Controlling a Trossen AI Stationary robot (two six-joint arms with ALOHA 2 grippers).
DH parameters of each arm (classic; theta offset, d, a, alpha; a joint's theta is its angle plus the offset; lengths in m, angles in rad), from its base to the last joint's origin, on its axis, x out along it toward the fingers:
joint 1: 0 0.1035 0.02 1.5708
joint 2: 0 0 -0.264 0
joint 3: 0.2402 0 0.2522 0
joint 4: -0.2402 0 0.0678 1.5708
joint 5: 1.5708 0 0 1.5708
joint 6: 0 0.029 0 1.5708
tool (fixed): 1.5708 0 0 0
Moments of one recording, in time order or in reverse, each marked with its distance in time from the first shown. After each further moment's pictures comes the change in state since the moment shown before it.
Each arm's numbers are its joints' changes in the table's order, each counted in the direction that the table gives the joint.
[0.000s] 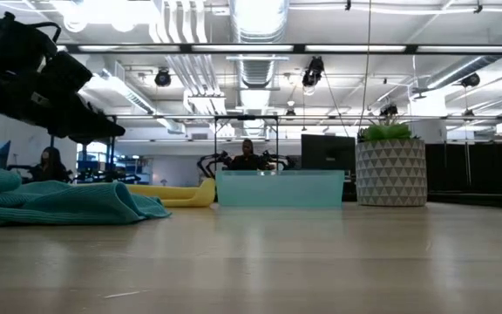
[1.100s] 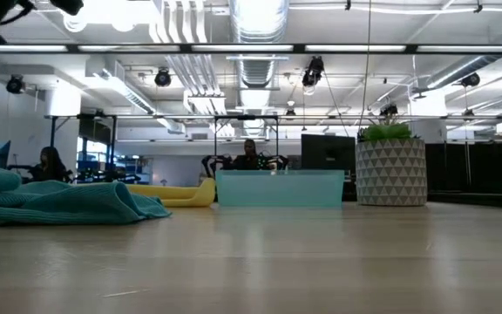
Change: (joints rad) left arm 0.001 -0.028 0.172 1.285 -0.244 -1.214; right arm 0.104 -0.985 0.963 -0.652 -0.973 0.389
